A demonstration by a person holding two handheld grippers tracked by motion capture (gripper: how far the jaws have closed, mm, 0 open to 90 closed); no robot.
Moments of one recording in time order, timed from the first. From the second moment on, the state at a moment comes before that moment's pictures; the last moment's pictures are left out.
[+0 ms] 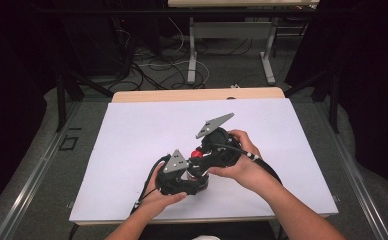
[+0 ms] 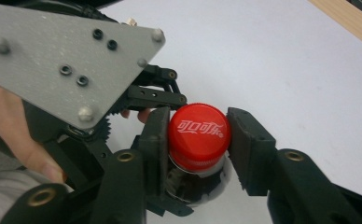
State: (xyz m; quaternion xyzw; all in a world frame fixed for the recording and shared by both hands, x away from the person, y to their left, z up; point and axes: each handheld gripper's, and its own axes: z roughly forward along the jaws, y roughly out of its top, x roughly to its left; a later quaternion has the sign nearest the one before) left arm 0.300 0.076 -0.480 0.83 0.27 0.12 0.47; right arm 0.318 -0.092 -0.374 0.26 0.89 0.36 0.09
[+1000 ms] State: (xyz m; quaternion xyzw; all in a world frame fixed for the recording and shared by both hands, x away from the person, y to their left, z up) left arm 0.300 0.076 -0.481 0.83 0.27 0.12 0.47; right arm 0.314 -0.091 -0.378 0.26 0.88 0.37 0.13
